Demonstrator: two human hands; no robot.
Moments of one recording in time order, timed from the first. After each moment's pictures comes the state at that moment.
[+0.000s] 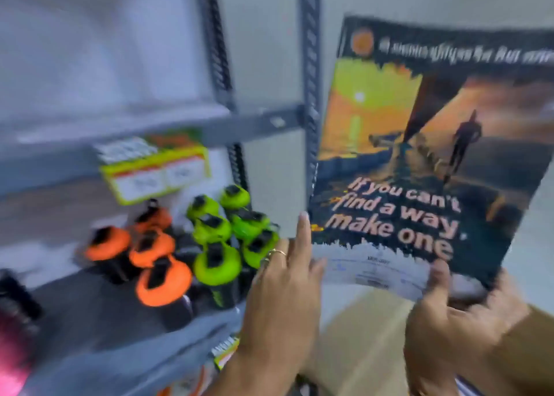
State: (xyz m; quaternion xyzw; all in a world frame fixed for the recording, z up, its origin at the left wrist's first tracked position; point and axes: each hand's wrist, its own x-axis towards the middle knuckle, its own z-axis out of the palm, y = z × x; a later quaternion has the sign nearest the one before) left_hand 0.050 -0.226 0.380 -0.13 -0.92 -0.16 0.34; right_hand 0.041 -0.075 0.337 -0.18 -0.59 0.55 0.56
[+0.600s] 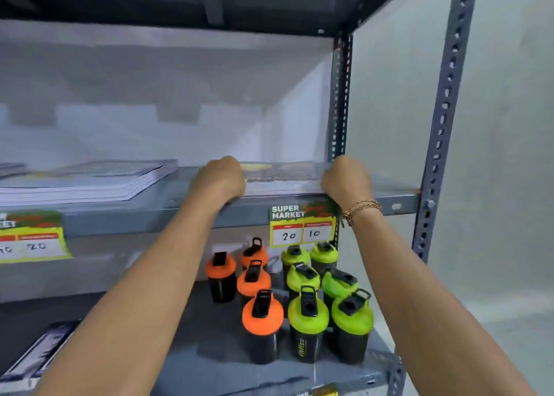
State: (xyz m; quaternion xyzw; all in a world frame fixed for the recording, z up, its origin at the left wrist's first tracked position) left_hand 0.028 -0.439 0.583 0.28 -0.93 -0.10 0.21; right_hand -0.065 -0.277 0.568 0.15 -0.90 0.33 0.26
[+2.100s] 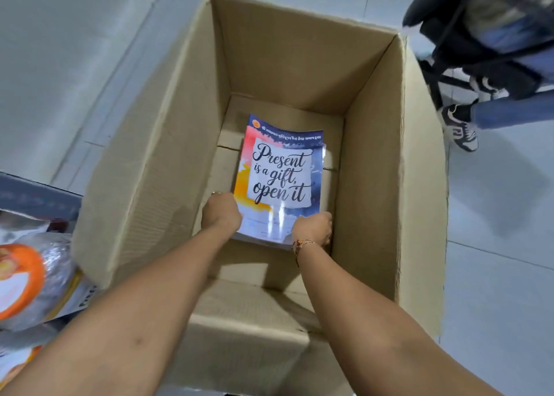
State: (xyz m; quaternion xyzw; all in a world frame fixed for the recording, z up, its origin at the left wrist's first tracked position) left_hand -0.011 -0.006 0.014 -0.17 -0.94 -0.02 -0.28; right_hand 0.098 0.088 -0.019 -0.74 -0.54 0.40 0.02
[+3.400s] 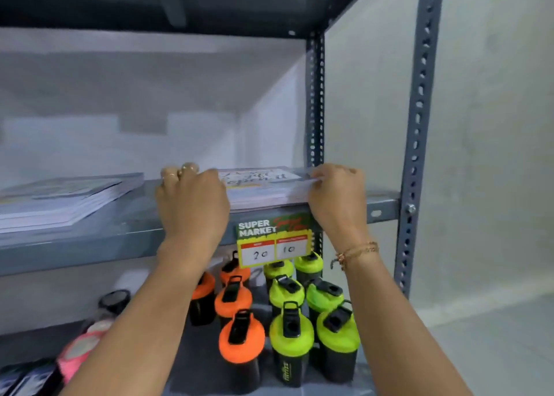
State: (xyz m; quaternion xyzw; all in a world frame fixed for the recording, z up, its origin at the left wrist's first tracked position) left_hand 0.024 -0.406 0.557 0.23 -0.86 0.03 0.45; right_hand -0.065 -0.255 0.544 0.18 -0.80 0.38 0.42
